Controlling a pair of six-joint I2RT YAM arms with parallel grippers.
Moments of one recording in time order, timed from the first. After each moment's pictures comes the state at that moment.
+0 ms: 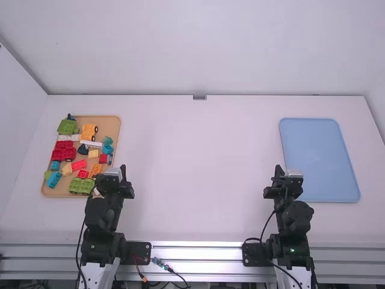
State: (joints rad) left arm 0.00 0.01 0.01 -0.10 0.00 0.00; right arm 0.00 0.01 0.01 -0.10 -0.02 0.00
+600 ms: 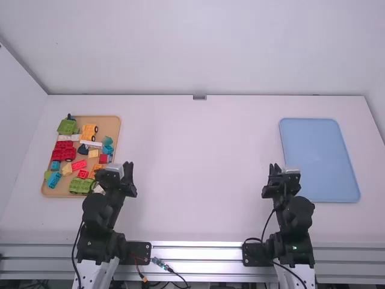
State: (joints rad) left arm -0.03 0.14 0.11 -0.08 0.10 -0.07; right arm 0.02 0.12 0.09 -0.10 -0.08 -0.01
